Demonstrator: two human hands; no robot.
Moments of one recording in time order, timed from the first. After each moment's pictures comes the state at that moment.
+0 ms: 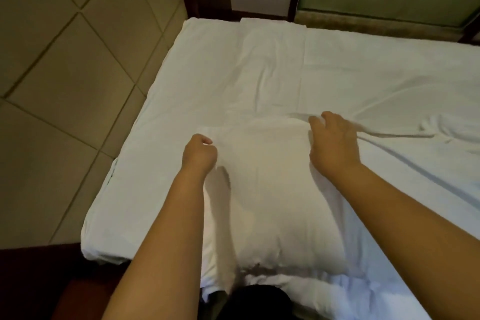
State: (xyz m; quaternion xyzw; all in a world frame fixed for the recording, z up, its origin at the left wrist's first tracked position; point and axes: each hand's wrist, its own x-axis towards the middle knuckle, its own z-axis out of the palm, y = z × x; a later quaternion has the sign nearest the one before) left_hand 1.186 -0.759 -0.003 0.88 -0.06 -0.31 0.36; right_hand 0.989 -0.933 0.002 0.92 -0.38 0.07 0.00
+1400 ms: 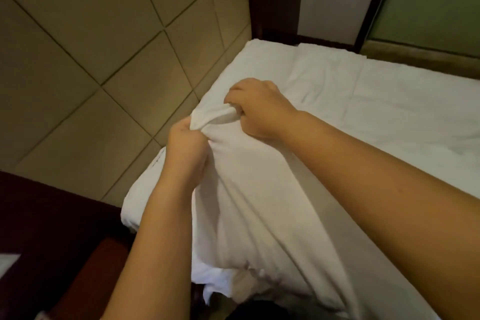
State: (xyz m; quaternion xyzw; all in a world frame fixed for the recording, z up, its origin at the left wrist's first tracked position) left_hand 1.120 -0.732 0.139 0.77 0.02 -0.15 0.62; right_hand 1.121 -0.893 0.126 0.98 0.02 0.09 -0.15
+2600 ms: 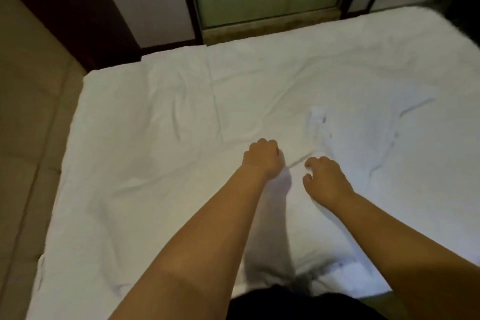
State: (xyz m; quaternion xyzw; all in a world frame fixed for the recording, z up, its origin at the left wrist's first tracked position) left_hand 0.971 -0.957 -0.007 0.76 -0.59 -0.27 0.05; right_hand 0.809 -0.956 -0.021 0.74 -0.62 -0.02 -0.26
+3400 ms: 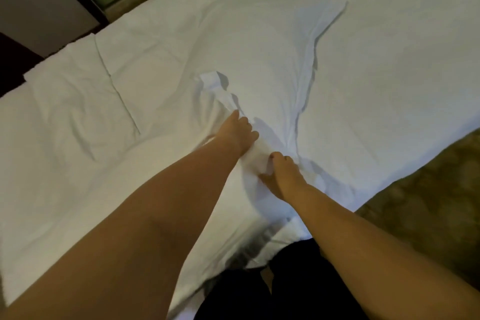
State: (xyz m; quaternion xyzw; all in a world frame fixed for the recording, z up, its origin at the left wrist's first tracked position) left_hand 0.790 -1.038 -0.058 0.35 -0.83 0.06 -0.43; right_hand 0.671 -0.944 -0.096 0.55 -0.69 -0.01 -0.46
